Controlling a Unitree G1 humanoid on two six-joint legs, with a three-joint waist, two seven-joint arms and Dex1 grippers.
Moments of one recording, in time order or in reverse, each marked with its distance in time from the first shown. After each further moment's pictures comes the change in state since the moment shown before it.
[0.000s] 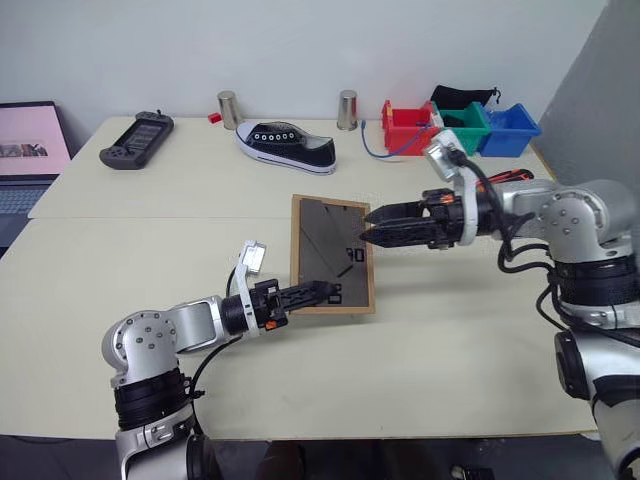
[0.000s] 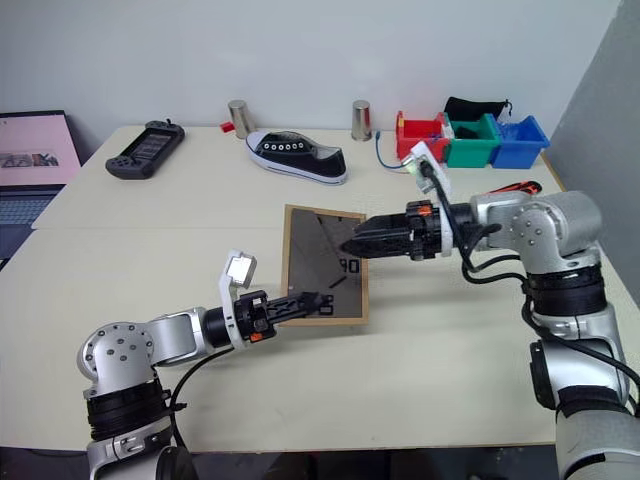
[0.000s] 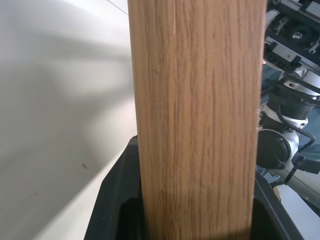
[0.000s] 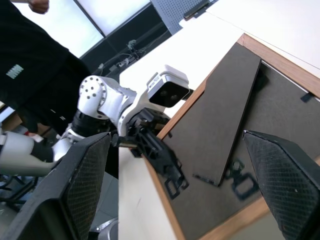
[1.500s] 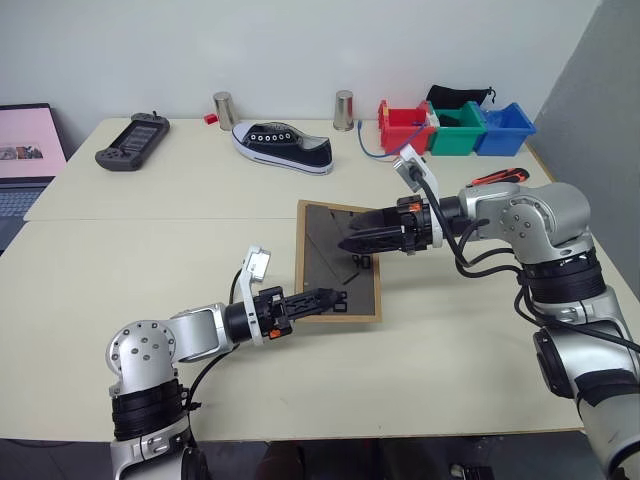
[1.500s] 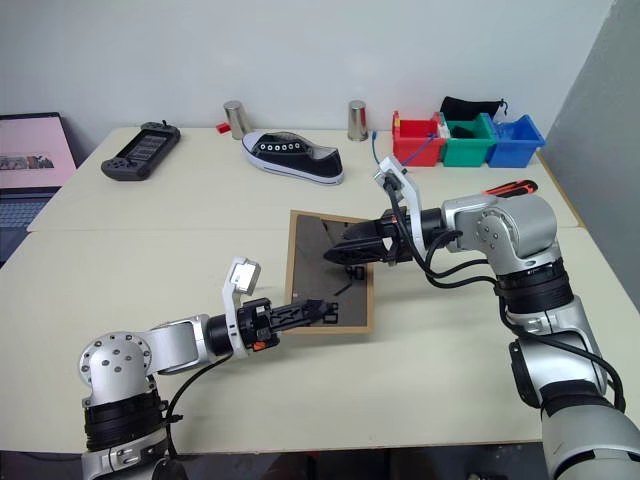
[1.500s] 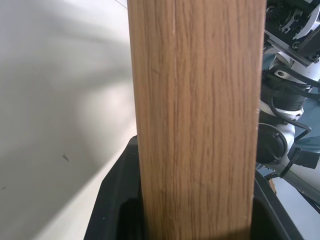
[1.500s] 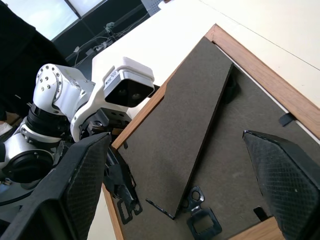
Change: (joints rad) left arm 0.060 0.029 -0.046 -0.026 -0.167 -0.041 0.115; right arm -0.027 0.064 0.087 0.040 -0.119 -0.073 -0.019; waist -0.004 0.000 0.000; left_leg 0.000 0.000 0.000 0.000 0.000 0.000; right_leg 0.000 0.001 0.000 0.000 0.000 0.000
